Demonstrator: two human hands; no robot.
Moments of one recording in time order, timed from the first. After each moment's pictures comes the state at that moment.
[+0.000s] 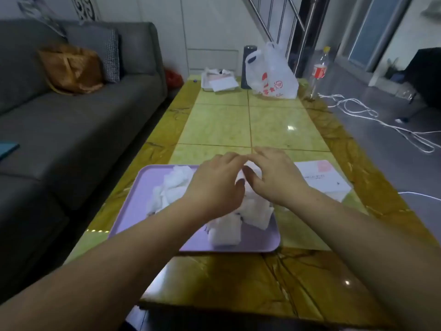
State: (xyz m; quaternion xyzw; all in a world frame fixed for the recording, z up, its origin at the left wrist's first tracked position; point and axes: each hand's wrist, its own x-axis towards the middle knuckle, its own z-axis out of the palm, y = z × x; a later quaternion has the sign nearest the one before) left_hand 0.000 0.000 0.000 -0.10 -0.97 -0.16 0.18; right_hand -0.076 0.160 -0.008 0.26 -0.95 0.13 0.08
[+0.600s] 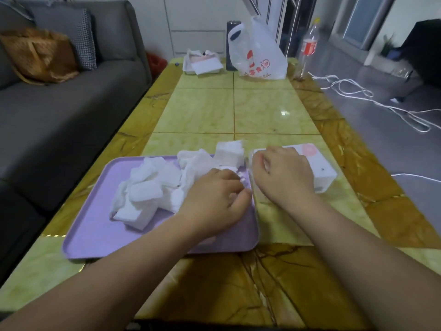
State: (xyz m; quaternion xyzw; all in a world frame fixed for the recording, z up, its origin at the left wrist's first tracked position) left_hand -0.018 0.044 -0.066 -0.16 -0.94 -0.23 0.18; right_hand -0.077 0.207 -0.037 0.11 -0.98 0.14 0.13
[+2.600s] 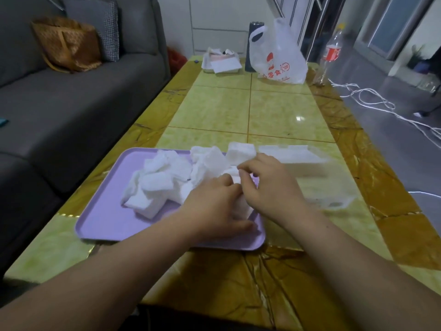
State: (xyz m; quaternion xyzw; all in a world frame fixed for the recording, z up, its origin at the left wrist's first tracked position) left_hand 0.002 0.038 -0.060 -0.08 -0.99 -0.11 0.02; right_hand -0.061 0.186 -0.049 0.29 -0.90 0.30 0.13
